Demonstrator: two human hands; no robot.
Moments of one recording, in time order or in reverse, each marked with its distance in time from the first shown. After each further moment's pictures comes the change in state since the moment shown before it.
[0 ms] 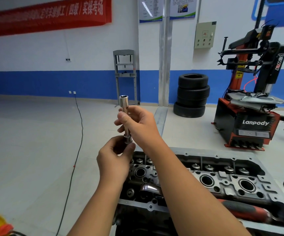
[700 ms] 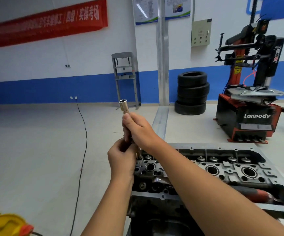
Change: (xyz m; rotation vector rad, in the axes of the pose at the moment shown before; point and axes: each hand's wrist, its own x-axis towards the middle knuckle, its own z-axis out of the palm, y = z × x) left_hand 0.001 0.009 -0.003 -0.292 0.032 -0.195; right_hand 0.000 0.005 0.022 -0.112 -0.099 0.003
